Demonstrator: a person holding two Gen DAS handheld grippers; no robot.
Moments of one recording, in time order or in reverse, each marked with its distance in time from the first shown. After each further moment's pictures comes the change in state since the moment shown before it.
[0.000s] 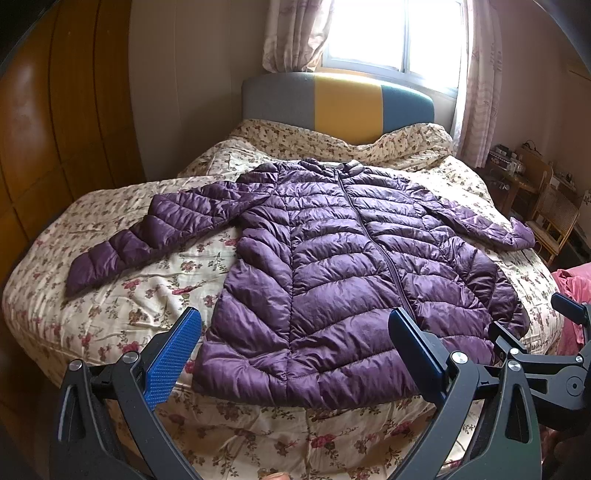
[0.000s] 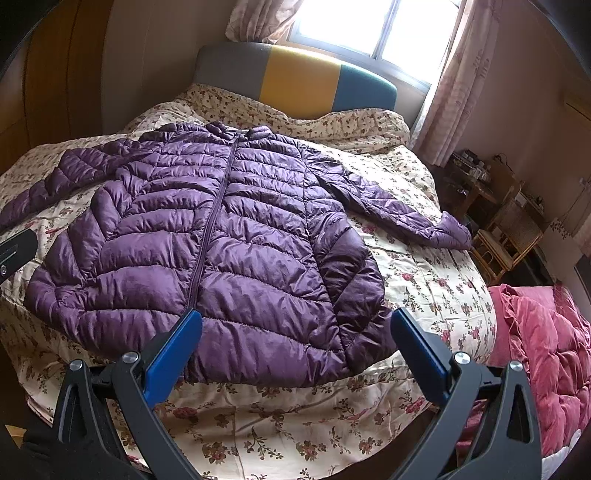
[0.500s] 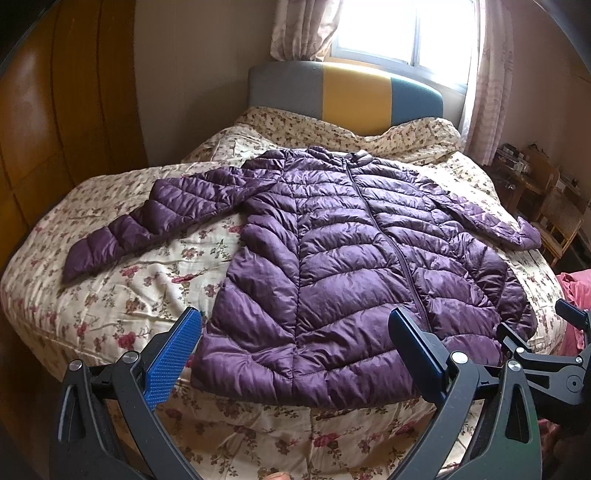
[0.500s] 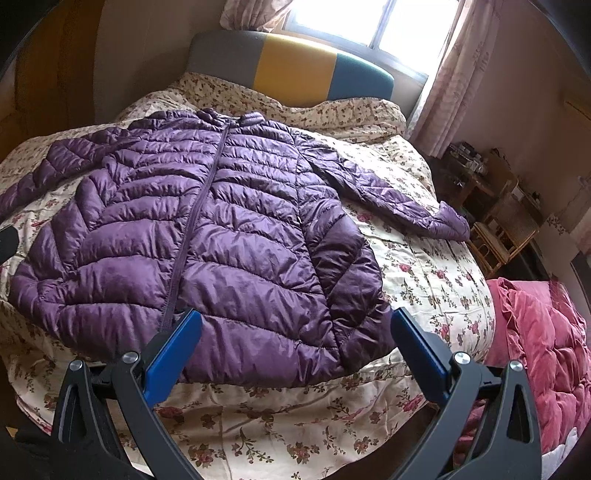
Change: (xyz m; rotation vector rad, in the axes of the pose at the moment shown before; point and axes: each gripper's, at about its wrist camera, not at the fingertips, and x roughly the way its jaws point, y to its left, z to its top) left arm 0.018 0.007 -0.008 -0.034 0.048 0.008; right arm 0.022 -0.005 -0.001 -0.006 0.054 -0.030
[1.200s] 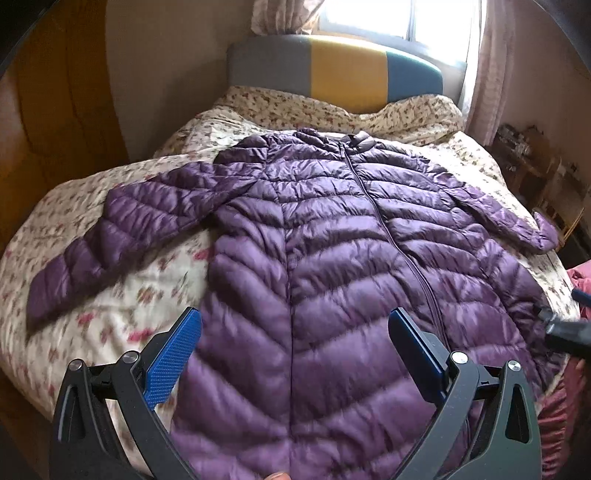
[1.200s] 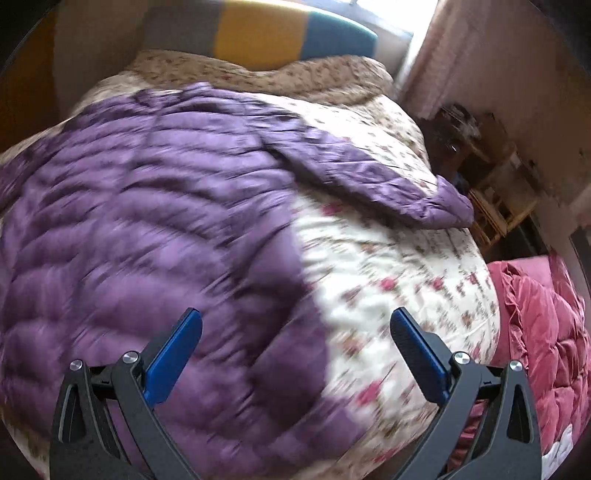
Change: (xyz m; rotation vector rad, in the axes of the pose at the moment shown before) left arm 0.110 -0.005 0.066 0.044 0.107 -0.048; right arm 0.115 -0.084 0.064 0.082 0.167 -0.055
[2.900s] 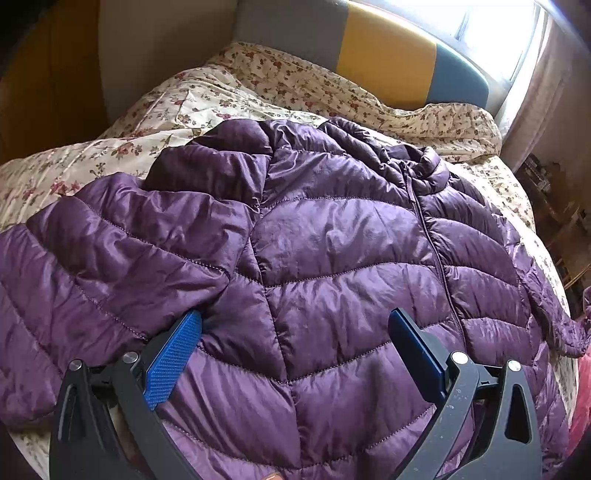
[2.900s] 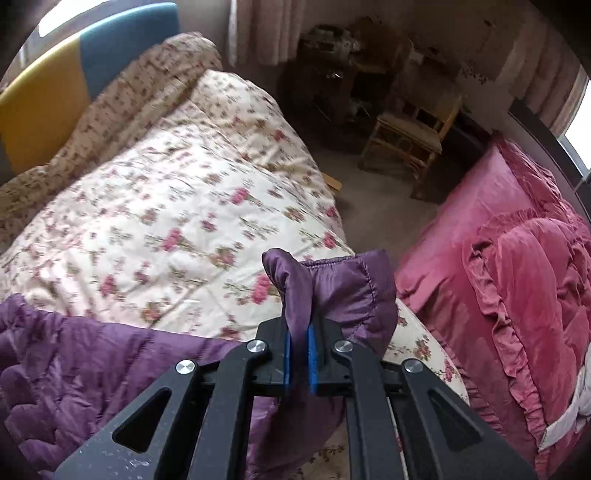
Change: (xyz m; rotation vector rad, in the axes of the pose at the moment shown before) left arm 0.201 0.047 0.125 -0.154 0.101 -0.083; right arm 0.168 -0.275 0.187 0.492 0.124 -0.150
